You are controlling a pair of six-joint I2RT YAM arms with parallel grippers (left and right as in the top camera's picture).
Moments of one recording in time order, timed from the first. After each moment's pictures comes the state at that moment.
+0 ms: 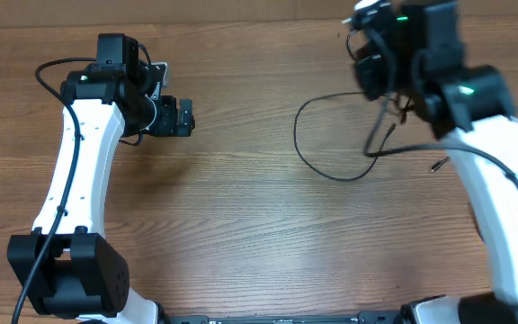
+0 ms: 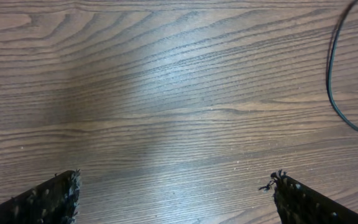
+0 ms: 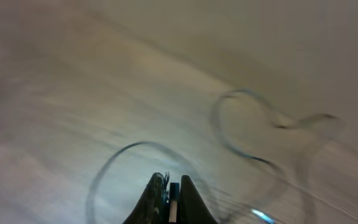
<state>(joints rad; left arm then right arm) 0.00 1.73 1.58 -1.11 0.21 0.00 0.22 1.55 1.76 -0.89 0.00 -0.28</state>
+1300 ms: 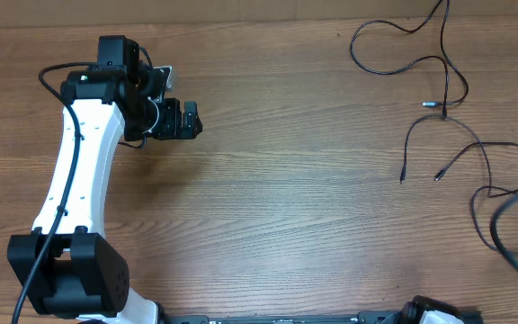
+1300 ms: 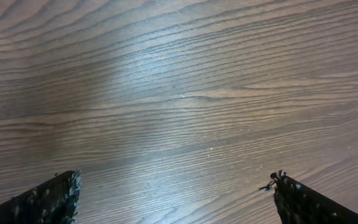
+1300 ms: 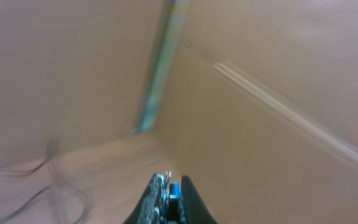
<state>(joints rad) 0.00 1.73 1.58 -1.15 0.31 0.00 -0.30 1.12 1.79 -0.89 0.35 -0.19</state>
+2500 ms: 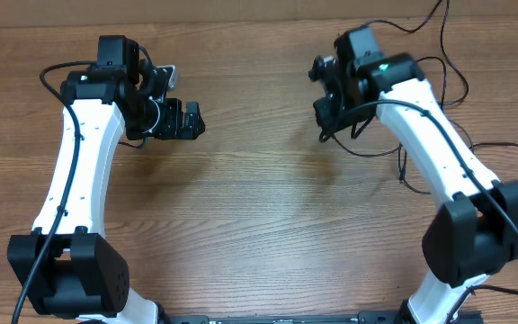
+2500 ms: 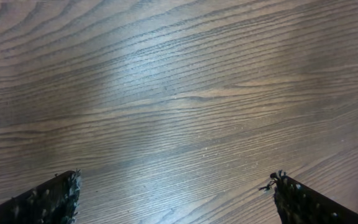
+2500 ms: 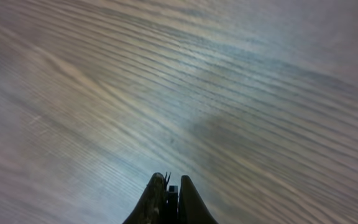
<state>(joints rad) 0.00 1.73 1.58 -1.15 0.34 0.04 0.31 1.89 1.68 -1.06 -0.20 -0.13</state>
